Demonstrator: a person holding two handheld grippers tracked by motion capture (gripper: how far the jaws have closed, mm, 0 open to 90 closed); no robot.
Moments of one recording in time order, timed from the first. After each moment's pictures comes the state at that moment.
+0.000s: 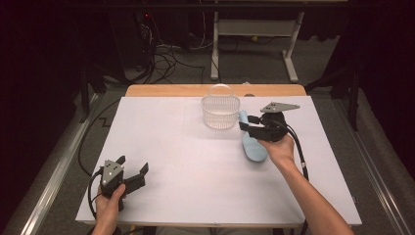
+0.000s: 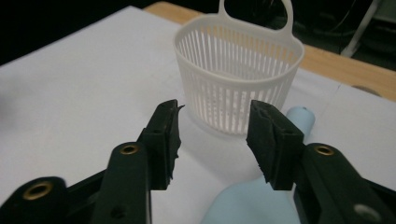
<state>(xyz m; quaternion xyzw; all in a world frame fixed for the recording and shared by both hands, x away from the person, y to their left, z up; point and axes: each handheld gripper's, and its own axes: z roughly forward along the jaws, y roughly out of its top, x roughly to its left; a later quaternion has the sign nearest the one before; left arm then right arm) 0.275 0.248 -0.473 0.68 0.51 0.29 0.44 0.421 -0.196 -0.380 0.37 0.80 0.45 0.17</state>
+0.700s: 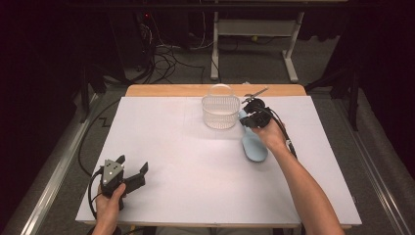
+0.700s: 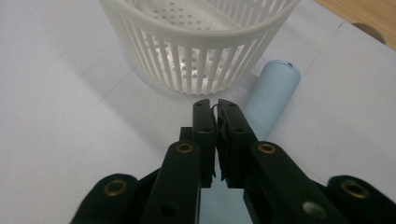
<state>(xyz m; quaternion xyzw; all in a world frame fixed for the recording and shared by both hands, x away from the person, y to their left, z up) 0.277 0.249 -0.474 0.68 0.51 0.29 0.44 0.489 -0.167 -0.399 0.39 0.87 0.25 0.15</state>
